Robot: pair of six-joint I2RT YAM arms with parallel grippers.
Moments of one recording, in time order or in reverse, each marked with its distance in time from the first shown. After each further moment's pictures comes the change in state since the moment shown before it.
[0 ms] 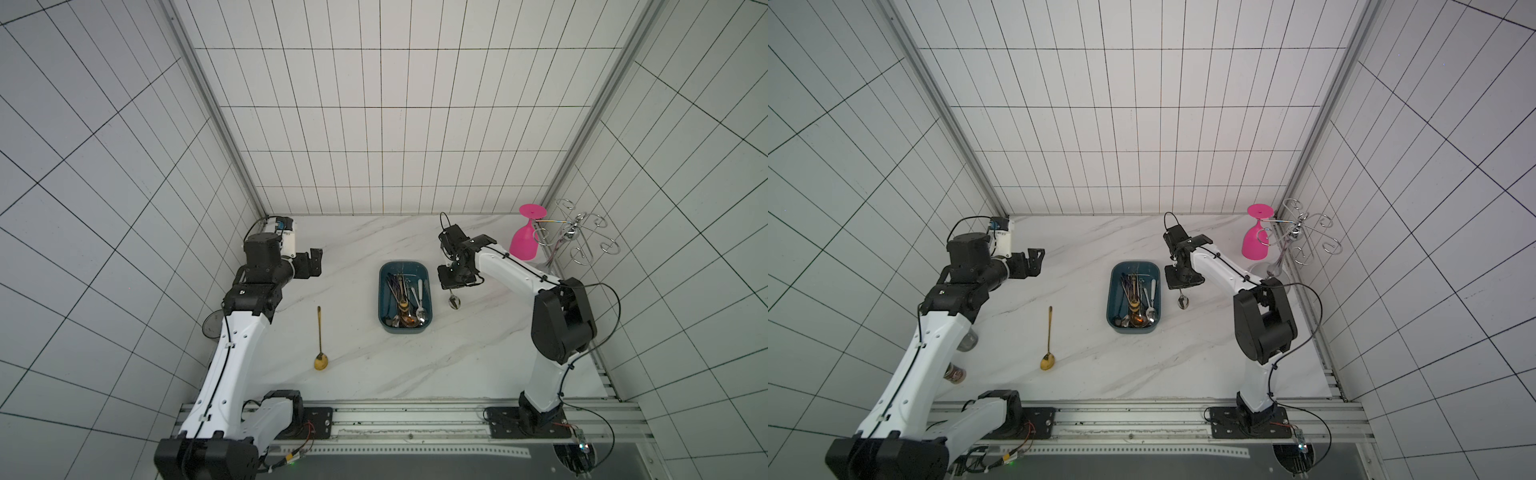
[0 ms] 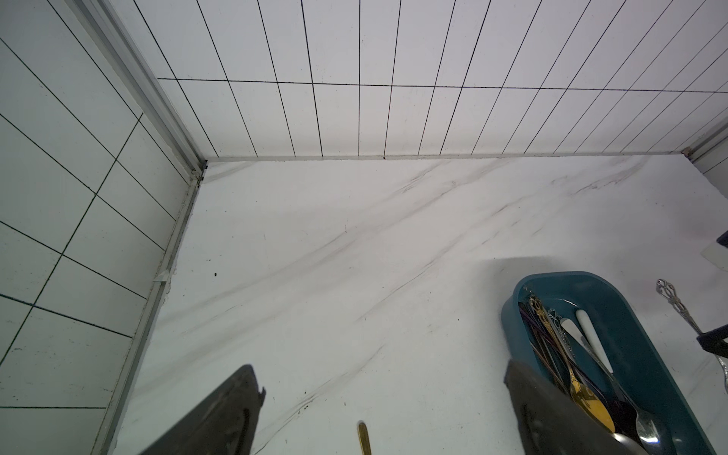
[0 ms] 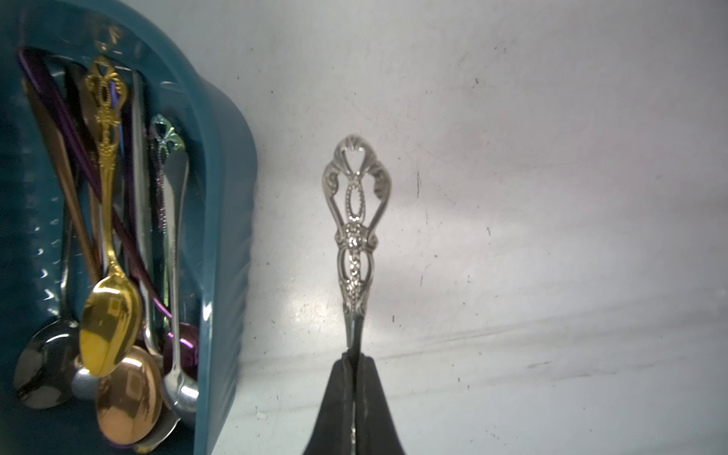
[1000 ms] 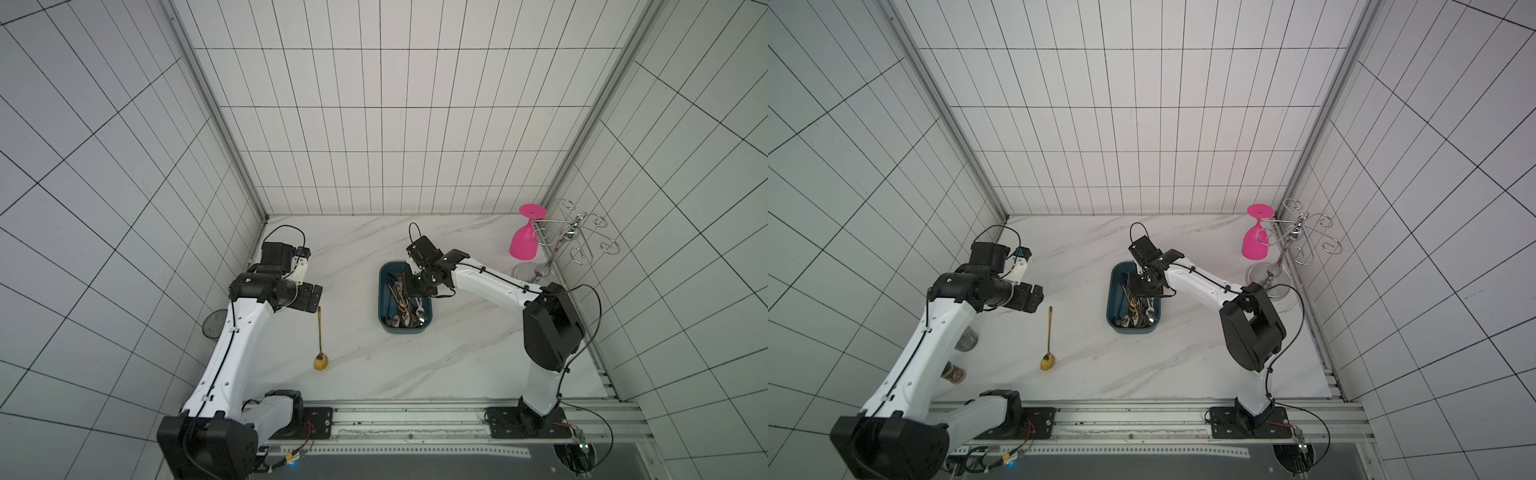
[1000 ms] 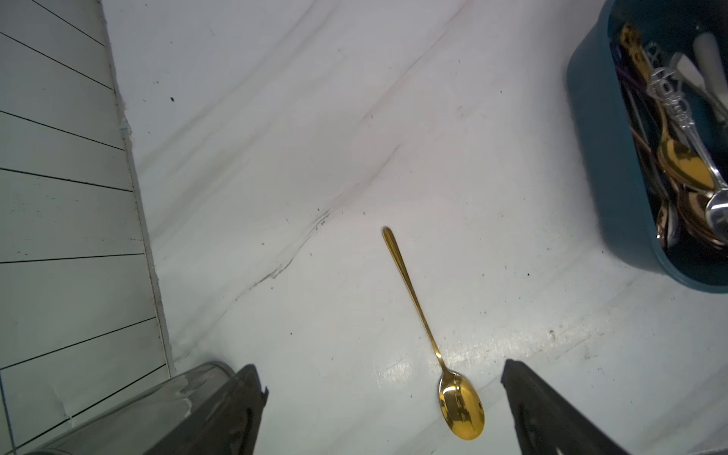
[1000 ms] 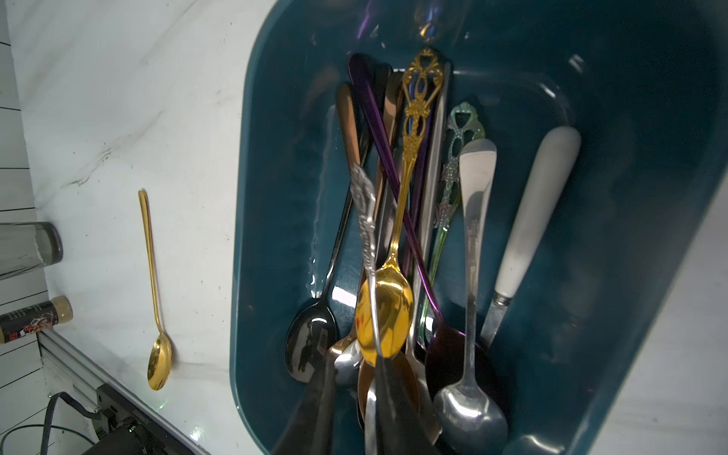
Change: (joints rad) left arm -0.064 0.100 0.060 -0.571 -0.118 0.250; right arm 0.223 0.028 -0.018 0.254 -0.222 0.315
